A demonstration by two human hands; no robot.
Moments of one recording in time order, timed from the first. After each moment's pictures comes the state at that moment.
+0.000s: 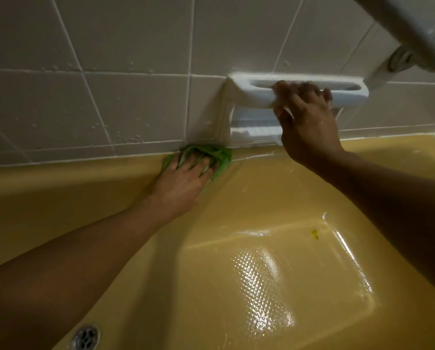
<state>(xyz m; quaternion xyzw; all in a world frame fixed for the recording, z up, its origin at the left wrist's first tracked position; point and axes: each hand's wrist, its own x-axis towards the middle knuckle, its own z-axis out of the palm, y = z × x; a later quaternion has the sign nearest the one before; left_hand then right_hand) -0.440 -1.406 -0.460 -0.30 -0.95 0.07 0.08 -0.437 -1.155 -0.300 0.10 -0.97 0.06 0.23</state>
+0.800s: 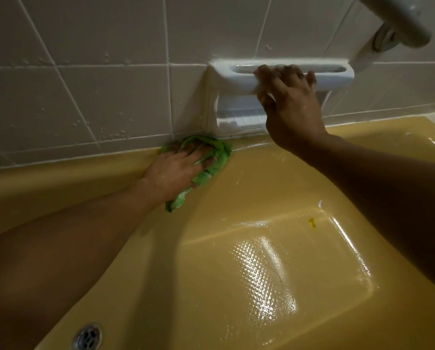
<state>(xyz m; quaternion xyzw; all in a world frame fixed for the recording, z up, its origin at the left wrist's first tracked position) -0.467 -1.405 -0.456 -0.41 -0.90 0.11 0.13 -0.442 -1.152 -0.306 0.10 -0.96 0.05 0.24</state>
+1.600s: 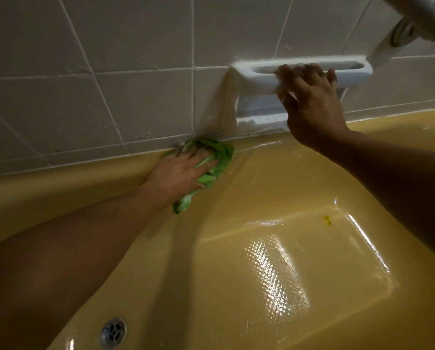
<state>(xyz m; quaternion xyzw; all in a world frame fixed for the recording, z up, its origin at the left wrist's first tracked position) -0.452 -1.445 -0.448 -0.40 -0.90 0.13 0.12 -0.441 -1.151 -0.307 0.09 -0.97 0.05 0.23</state>
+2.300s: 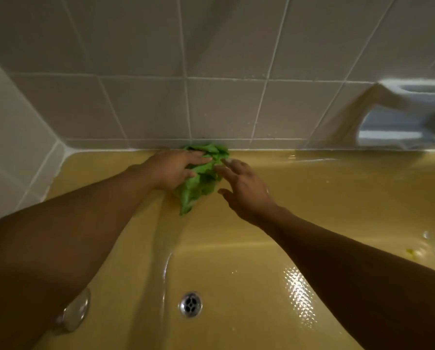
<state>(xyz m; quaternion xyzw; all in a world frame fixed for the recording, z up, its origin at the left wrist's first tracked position) -0.406 -1.714 -0.409 -0.20 -0.97 -0.10 -0.09 -0.355 -1.486 -0.409 0.24 -0.96 0.15 -0.01</state>
